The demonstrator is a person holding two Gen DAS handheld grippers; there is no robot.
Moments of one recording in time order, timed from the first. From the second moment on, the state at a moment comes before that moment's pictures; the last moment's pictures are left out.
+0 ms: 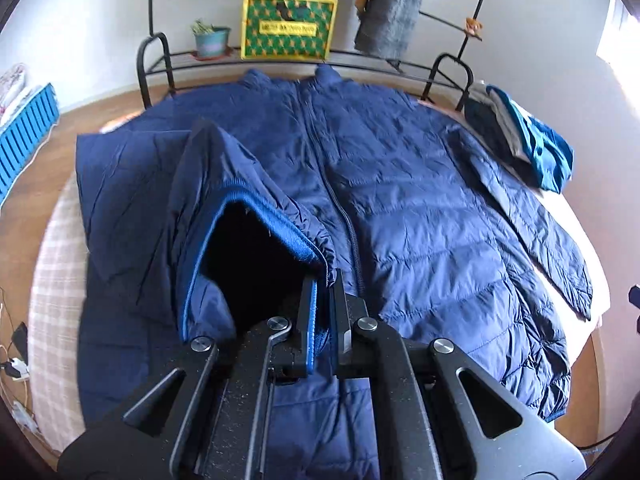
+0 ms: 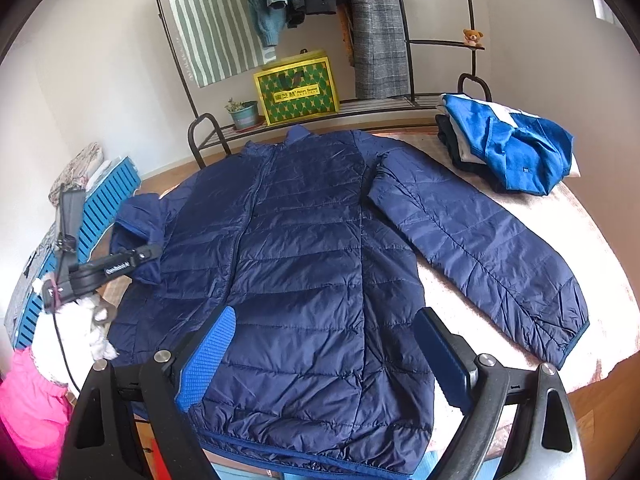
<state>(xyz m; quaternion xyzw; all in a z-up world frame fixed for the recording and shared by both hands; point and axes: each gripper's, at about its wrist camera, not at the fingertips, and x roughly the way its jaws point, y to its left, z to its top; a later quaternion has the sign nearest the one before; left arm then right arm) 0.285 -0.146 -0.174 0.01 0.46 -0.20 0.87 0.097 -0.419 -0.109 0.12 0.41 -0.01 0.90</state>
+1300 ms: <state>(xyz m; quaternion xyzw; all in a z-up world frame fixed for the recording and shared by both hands) 0.286 0.028 -0.164 -0.19 0.39 0.00 0.90 0.419 -0.347 -0.199 0.04 0.52 0.09 0.85</state>
